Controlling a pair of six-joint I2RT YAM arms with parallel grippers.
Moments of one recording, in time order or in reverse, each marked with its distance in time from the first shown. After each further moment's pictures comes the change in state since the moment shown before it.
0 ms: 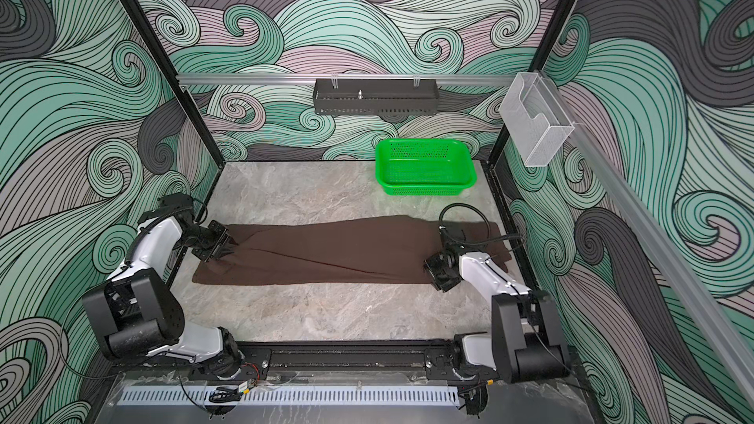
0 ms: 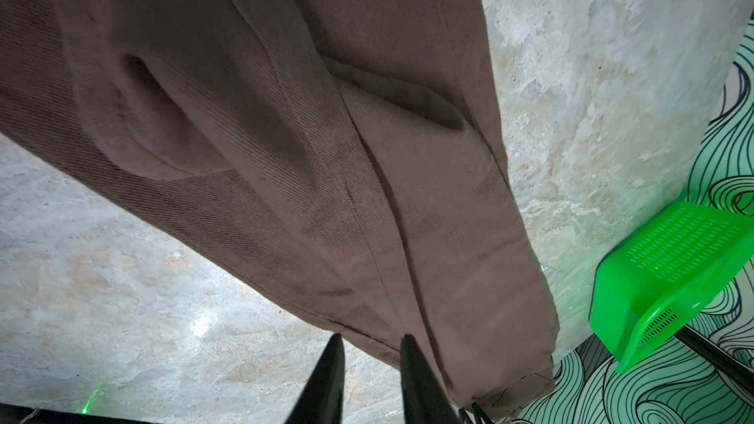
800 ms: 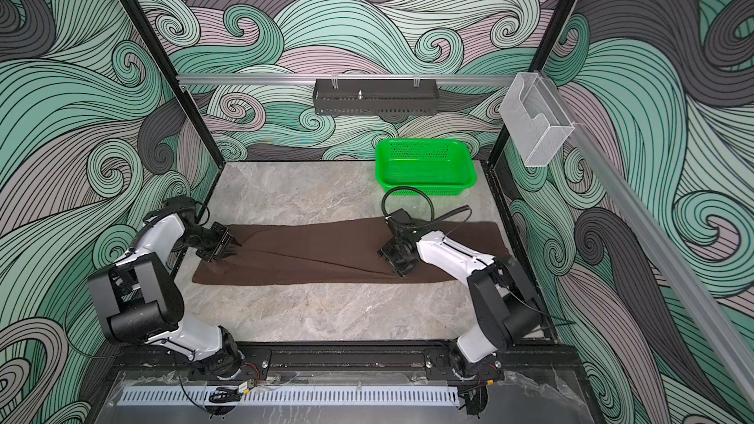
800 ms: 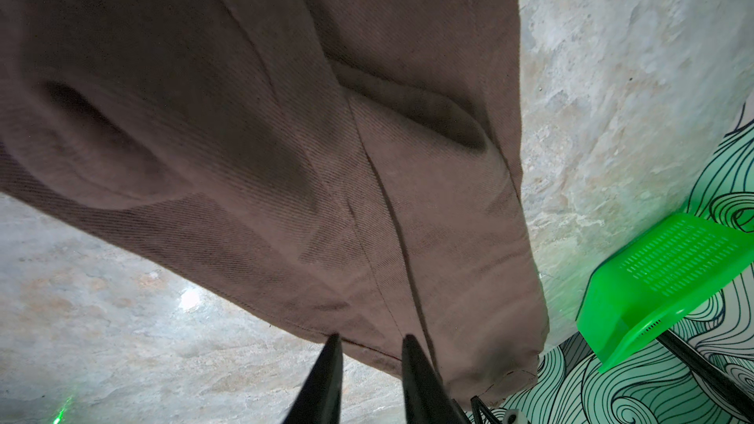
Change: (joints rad) left arm 0.013 0.092 -0.002 0.035 0.034 -0.020; right arm 0.472 0.300 0.370 0.027 0.009 0.239
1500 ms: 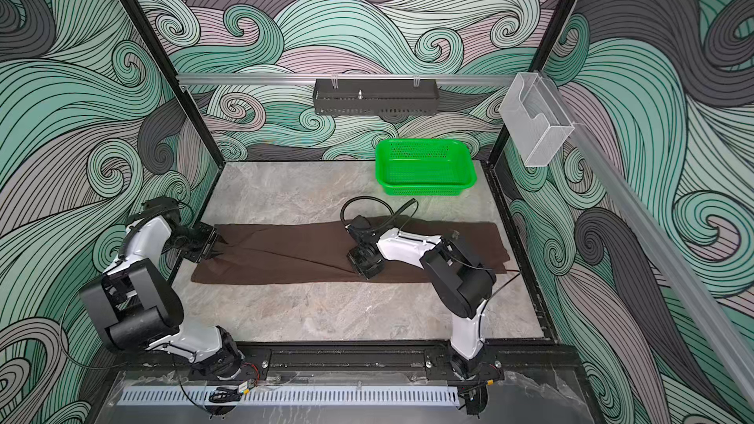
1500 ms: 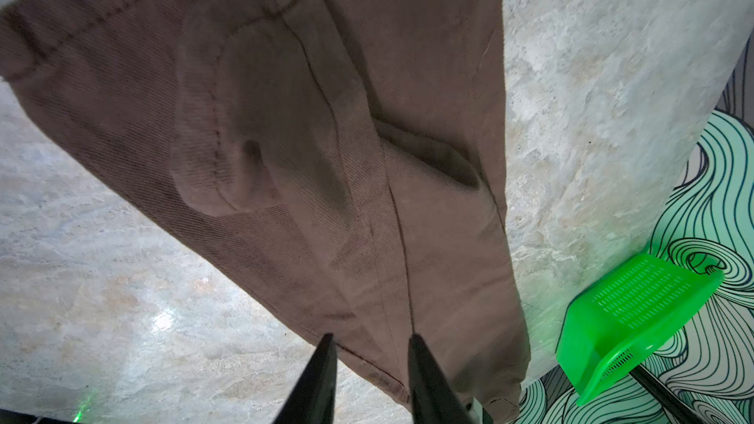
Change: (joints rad) left arm 0.095 -0.030 0.028 -0.023 -0.030 0.006; right arm 0.178 0.255 0.131 0.104 -0.013 0.293
